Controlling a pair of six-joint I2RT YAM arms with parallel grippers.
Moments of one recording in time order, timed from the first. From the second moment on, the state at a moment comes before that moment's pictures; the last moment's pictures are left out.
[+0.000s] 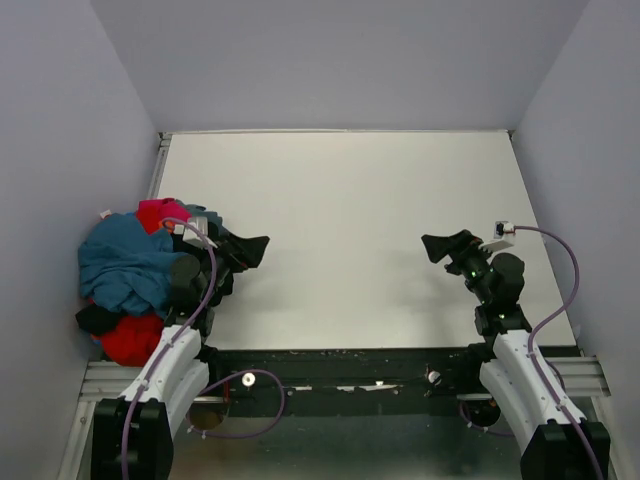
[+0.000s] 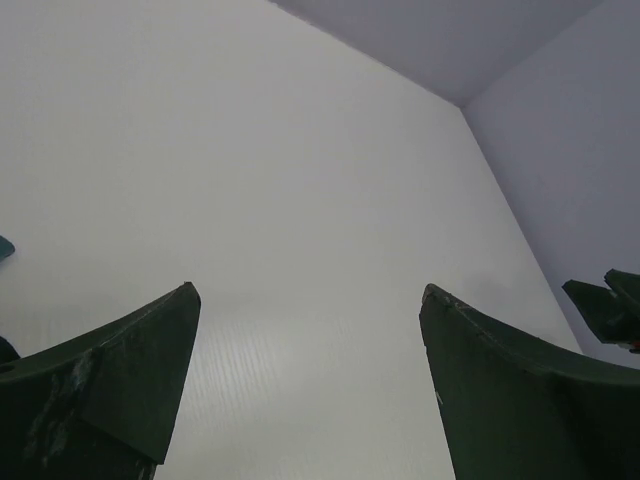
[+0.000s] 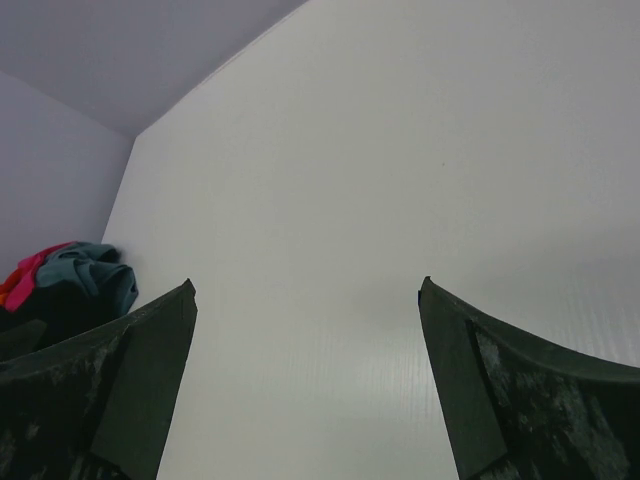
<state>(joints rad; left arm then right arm) -0.07 0.76 0.17 0.55 0.36 -0.67 0.02 0.65 0.20 0.29 -0.26 0.66</state>
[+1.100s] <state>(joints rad) -0.27 0.80 1.01 -0.91 -0.74 -0.87 0.02 0.66 0.20 0.29 -0.25 0.69</state>
